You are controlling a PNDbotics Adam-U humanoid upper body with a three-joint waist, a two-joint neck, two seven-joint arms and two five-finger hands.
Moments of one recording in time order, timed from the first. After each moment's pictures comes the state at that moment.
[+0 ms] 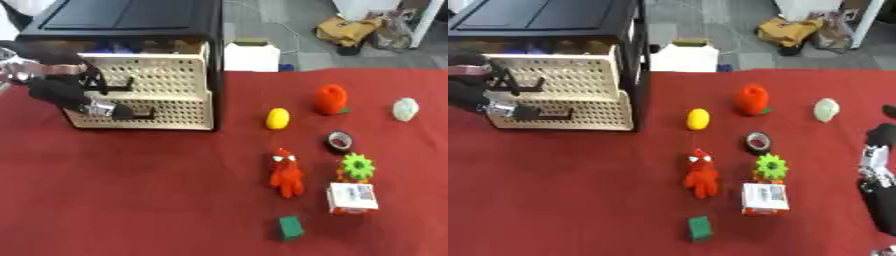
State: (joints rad) left arm -1.02 0.82 -0.40 -1.52 -0.69 0.14 -0.91; right arm -0.14 -0.33 -0.09 -1.99 0.45 -0.19 -0.56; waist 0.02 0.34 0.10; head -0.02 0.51
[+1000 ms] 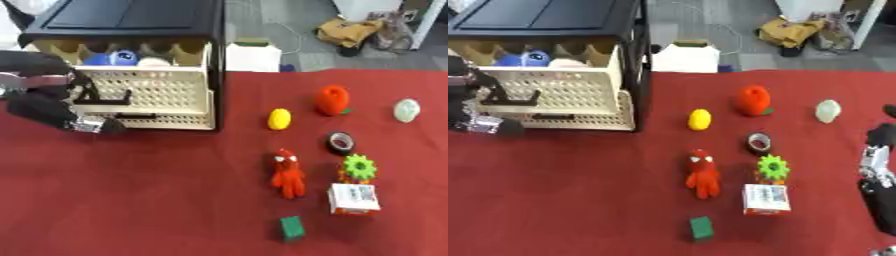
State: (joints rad) left arm -0.92 0.91 -0.38 -1.71 -0.64 0.20 -0.90; right arm -0.14 -0.33 -0.09 -1.99 0.45 -0.19 -0.56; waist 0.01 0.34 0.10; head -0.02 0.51
